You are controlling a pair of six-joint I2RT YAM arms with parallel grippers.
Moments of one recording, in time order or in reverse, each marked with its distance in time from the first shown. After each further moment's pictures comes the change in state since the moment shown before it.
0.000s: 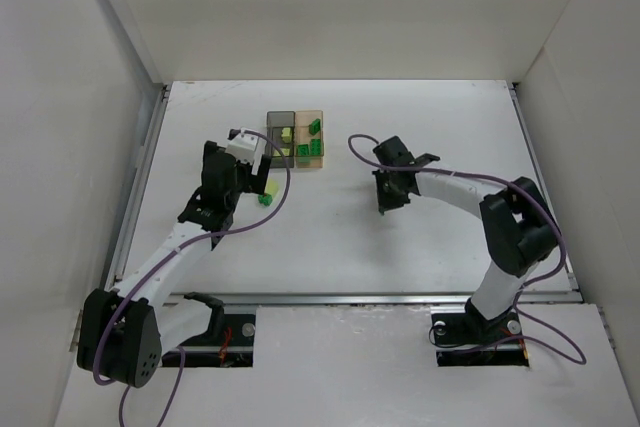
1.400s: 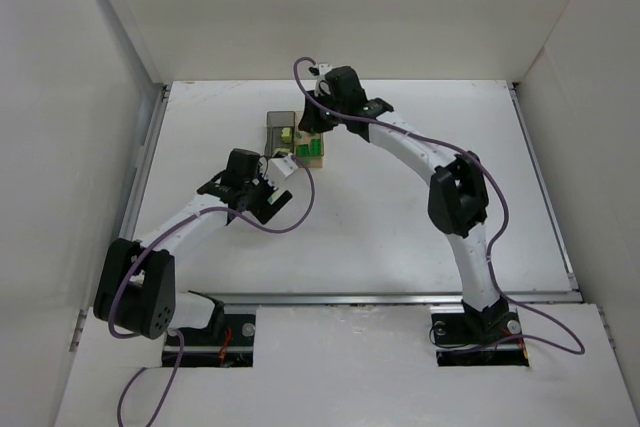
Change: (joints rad) left arm -0.039 0.256 0.141 -0.383 0.259 0.378; right arm 0.086 0.489 0.959 0.168 -0.297 -0.104
